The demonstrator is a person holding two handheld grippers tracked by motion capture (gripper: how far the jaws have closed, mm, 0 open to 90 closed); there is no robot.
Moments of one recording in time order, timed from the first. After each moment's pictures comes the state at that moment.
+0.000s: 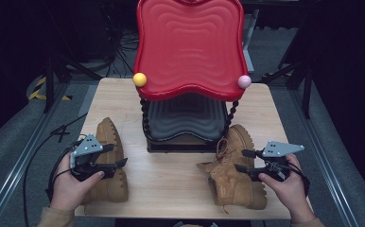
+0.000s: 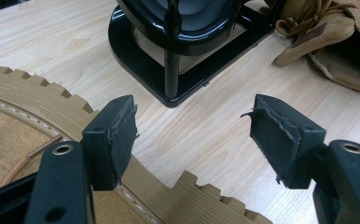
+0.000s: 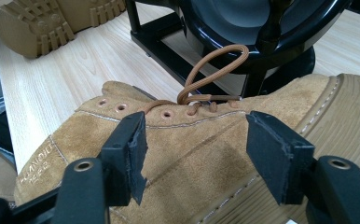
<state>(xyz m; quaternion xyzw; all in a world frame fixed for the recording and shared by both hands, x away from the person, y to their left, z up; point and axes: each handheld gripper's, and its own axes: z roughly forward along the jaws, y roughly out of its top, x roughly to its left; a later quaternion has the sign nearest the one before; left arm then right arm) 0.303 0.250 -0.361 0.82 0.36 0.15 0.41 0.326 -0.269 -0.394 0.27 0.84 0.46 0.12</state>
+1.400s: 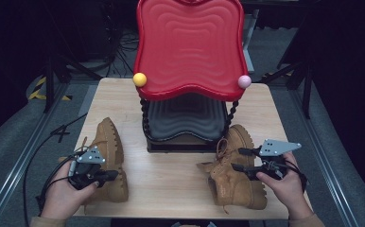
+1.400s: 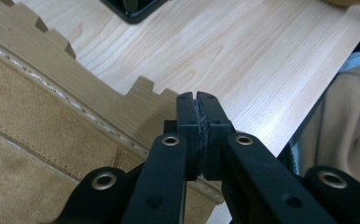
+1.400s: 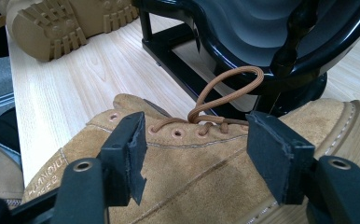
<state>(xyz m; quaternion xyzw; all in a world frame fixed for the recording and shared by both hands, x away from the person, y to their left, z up) 0.286 0.254 -0.369 0.89 0.35 0.05 0.30 0.330 -0.260 -0.389 0.24 0.84 0.47 0.12</state>
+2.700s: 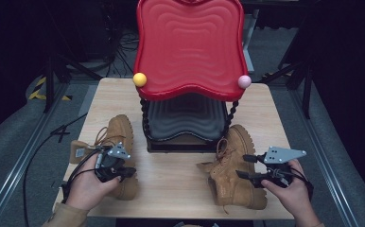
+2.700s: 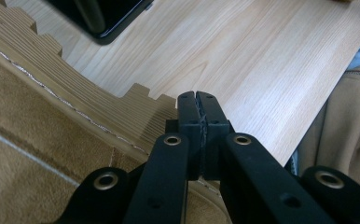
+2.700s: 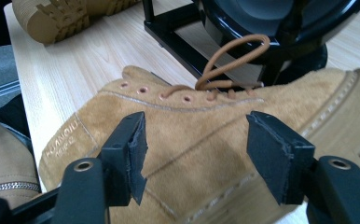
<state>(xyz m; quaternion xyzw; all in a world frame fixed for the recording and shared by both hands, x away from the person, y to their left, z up) 0.310 0.195 -0.373 0.91 0.32 0.04 0.26 0.311 -0.273 -0.395 0.25 0.85 0.45 0.12</state>
